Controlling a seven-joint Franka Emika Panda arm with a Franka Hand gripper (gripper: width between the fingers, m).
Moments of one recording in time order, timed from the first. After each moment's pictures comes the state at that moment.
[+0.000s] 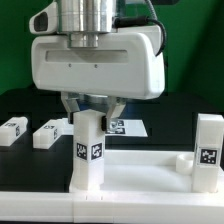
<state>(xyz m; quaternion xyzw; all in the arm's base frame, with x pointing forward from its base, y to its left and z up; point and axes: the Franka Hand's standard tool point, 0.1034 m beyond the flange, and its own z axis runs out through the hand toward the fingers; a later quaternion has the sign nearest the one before) 0.637 -0.058 0.109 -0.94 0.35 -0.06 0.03</state>
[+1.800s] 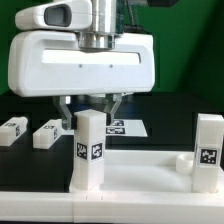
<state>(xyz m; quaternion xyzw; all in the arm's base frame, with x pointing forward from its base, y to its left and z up) 0.637 -0.064 0.109 -0.96 -0.26 -0.06 -0.03</state>
